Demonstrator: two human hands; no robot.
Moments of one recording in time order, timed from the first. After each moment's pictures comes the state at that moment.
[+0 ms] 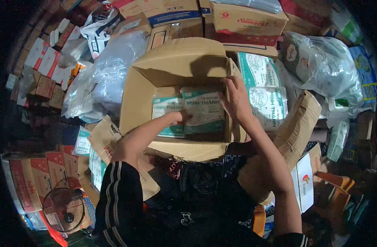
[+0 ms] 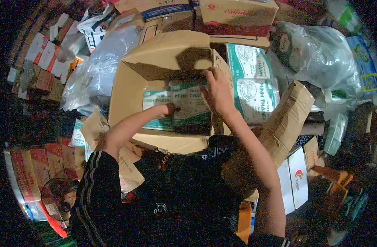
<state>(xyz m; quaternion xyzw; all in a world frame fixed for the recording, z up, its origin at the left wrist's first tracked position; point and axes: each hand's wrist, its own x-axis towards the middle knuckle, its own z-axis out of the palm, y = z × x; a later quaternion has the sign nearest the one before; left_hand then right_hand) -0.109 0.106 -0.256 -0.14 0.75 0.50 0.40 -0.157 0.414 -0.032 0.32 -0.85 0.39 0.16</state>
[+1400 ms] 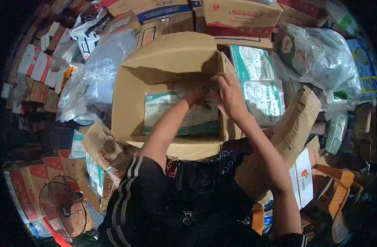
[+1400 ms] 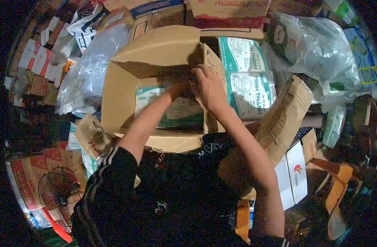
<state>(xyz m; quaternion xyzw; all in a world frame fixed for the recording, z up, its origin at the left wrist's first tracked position) -0.233 0.197 -0.206 0.21 0.94 0.14 0.24 -0.158 0.418 -0.035 0.32 -0.86 0.36 0.16</state>
